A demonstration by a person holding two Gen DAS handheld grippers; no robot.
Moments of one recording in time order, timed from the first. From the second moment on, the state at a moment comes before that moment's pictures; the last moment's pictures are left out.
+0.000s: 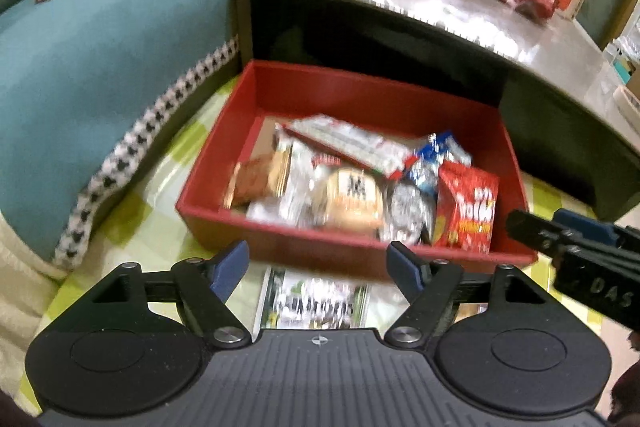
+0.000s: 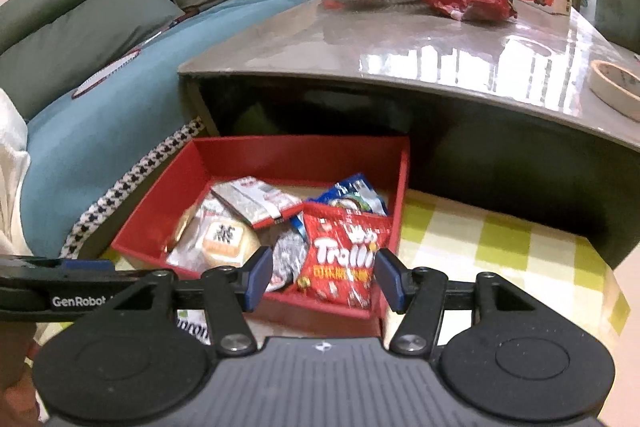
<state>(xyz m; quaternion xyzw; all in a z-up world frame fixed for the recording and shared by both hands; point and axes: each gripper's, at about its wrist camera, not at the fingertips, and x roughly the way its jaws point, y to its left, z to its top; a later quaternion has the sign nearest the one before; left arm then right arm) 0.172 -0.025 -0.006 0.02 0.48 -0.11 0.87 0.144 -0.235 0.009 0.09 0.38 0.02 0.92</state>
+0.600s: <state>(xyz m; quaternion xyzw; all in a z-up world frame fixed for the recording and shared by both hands) 0.193 -0.040 -0.072 0.00 0.56 -0.10 0.82 0.122 -0.246 -0.006 0.09 0.41 0.03 0.91</state>
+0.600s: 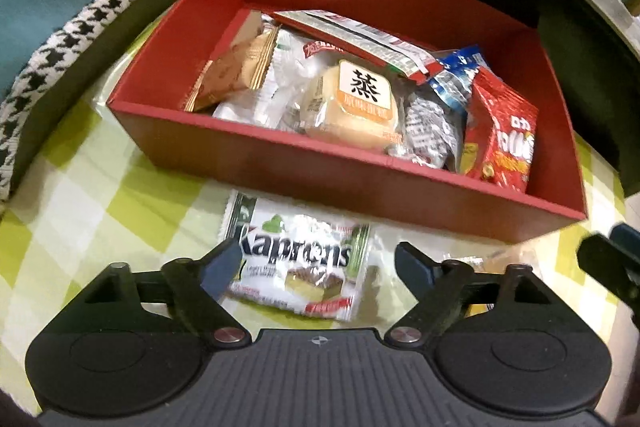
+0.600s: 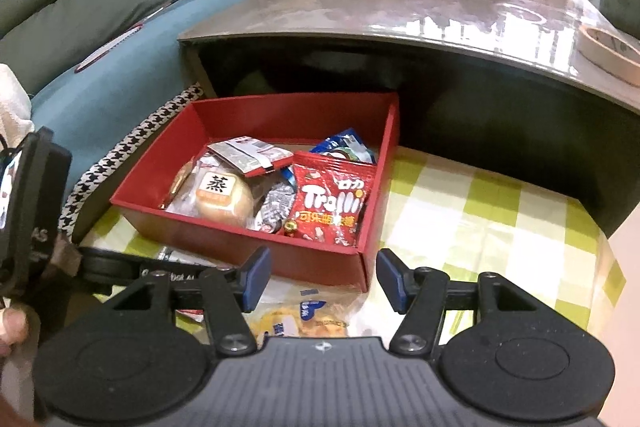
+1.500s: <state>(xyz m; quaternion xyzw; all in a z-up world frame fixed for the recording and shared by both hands) 0.117 -0.022 -0.045 0.09 0.55 -0.21 0.80 0.108 -0.239 0.003 0.10 0.42 0.07 0.90</state>
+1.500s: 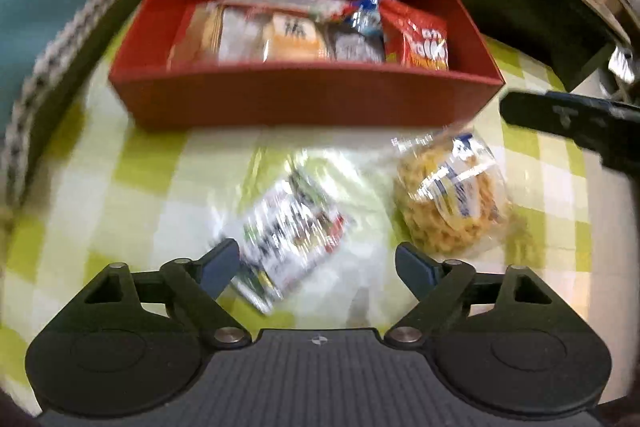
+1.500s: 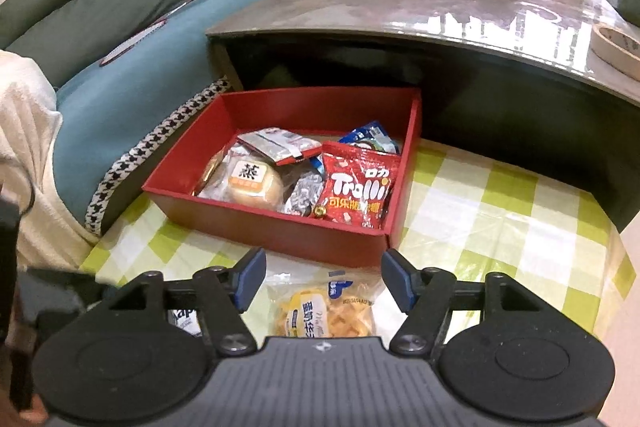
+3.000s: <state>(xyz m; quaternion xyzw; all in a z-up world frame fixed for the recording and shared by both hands) 0.111 -0.004 -0.067 0.07 0.58 -0.13 0.80 0.121 -0.242 -0.036 0.09 0.49 0.05 0.87</state>
